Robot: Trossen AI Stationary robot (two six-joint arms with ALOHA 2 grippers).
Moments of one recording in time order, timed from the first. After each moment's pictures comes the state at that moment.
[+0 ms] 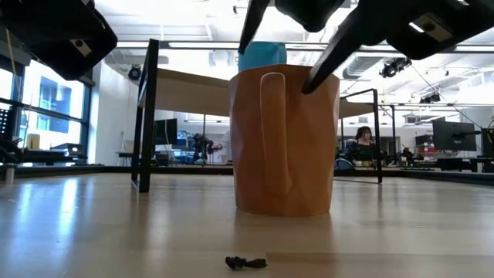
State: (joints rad) left arm -0.63 1.57 0.78 0.18 -0.40 -0.64; right arm 0.54 2.06 1.65 -0.65 0.17 1.87
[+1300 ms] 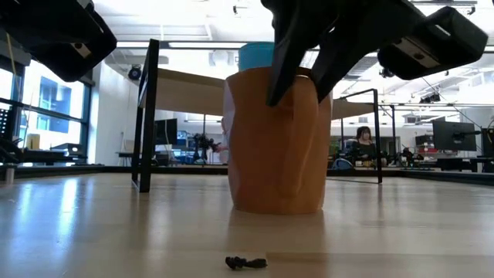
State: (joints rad) left arm -0.63 1.57 0.78 0.17 -0.40 -0.64; right arm 0.53 2.09 1.65 -0.70 0.16 1.77
